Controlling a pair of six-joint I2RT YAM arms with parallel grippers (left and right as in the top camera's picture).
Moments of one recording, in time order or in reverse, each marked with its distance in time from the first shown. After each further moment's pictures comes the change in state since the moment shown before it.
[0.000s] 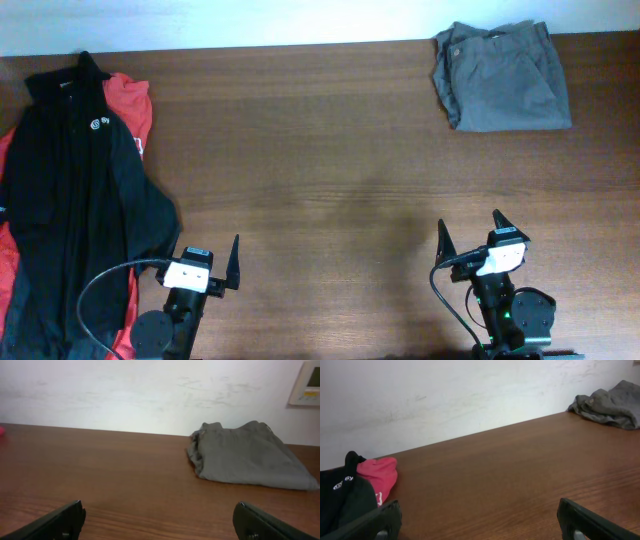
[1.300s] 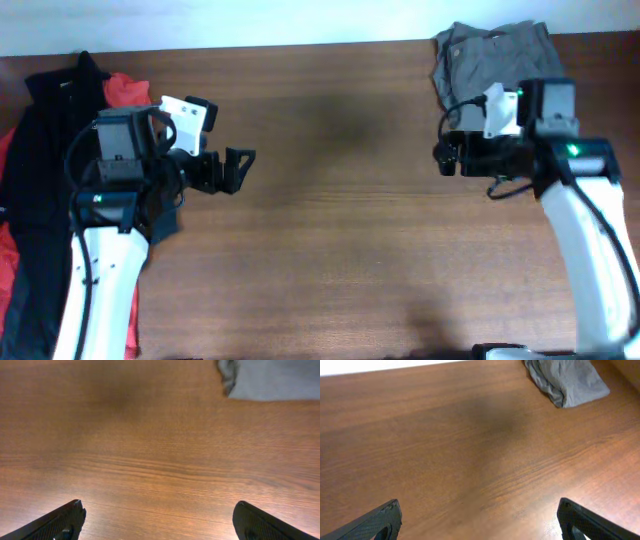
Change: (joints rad) left arm 0.004 1.307 1.175 -0.583 0.307 -0.031; right arm 0.002 1.428 1.357 -0.940 -0.093 0.060
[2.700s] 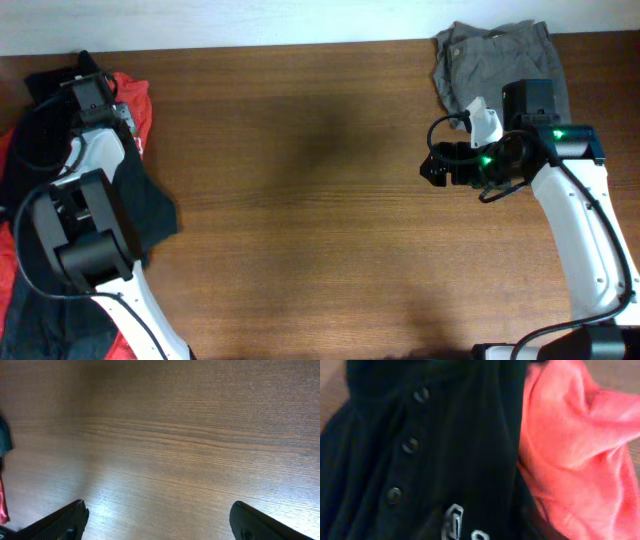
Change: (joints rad) left arm 0.290 0.948 0.424 0.510 -0.824 -0.070; right arm 0.000 0.071 0.003 -0.116 -0.111 -0.004
